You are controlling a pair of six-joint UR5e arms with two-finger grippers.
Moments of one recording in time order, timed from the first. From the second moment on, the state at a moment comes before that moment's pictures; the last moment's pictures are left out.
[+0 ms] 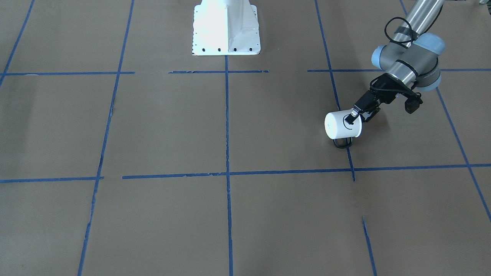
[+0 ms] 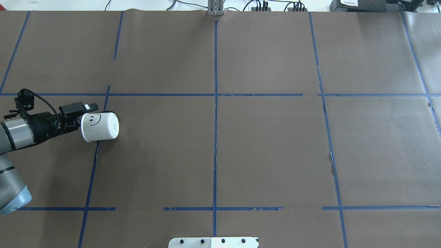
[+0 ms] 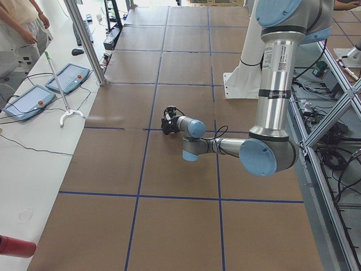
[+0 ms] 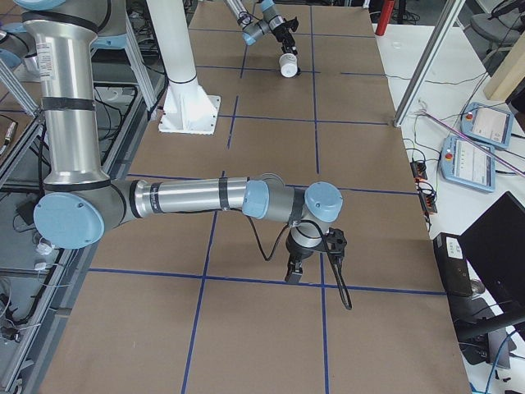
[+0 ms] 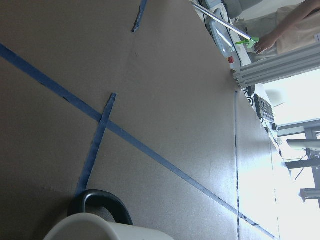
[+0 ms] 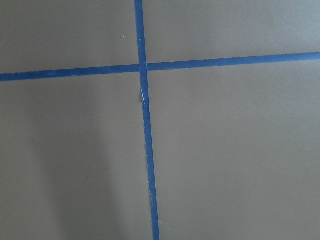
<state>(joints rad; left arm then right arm) -0.66 -1.64 -1.37 -3.39 -1.66 -1.79 1.53 -1.53 1.64 -1.83 2.27 0.01</state>
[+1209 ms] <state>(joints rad) -0.77 -1.82 -1.49 -3.15 -2.01 -1.89 1.53 -1.53 1.64 -1.83 2.27 0.01</state>
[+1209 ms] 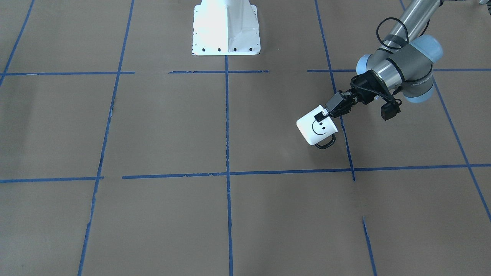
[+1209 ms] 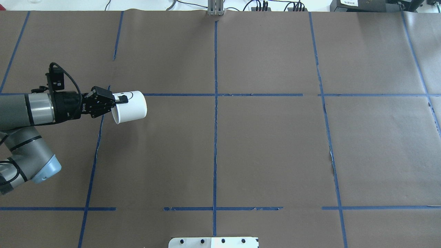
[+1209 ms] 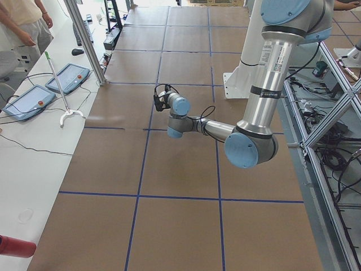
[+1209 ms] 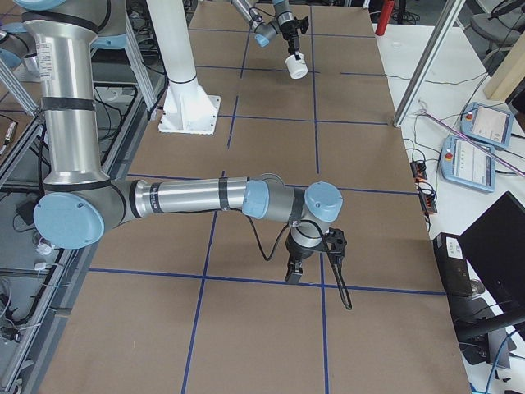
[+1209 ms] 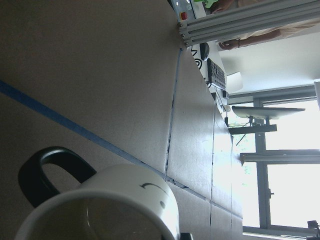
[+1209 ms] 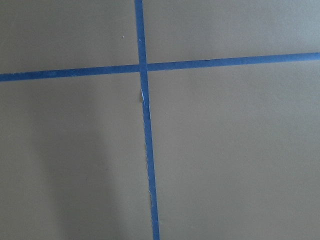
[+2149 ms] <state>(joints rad) -0.67 -2.40 -1.54 -1.78 -2.13 -1.65 1.53 -1.53 1.64 -1.83 2.27 0.01</state>
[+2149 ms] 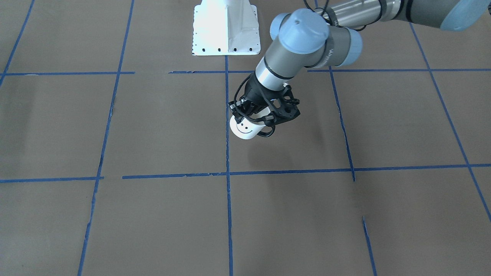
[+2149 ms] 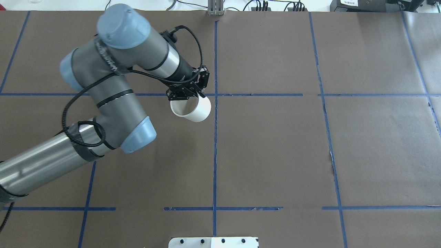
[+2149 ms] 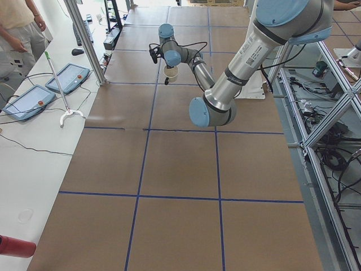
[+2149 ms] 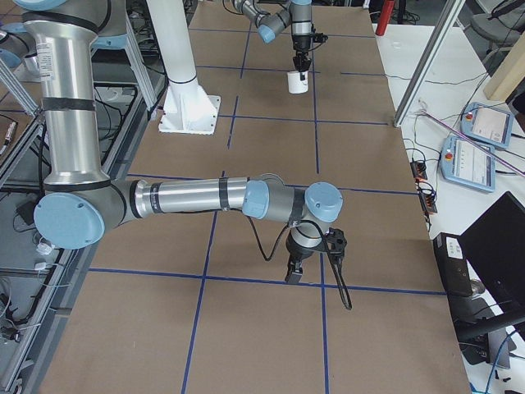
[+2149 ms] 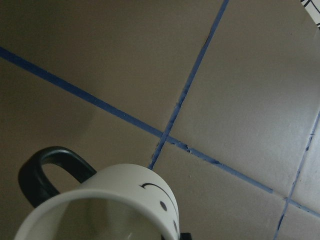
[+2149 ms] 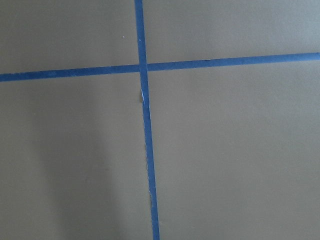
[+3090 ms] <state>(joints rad) -0.56 -2.56 -1.30 -1.66 -1.98 -1.61 1.53 -1.53 1.64 -1.83 2.27 0.01</state>
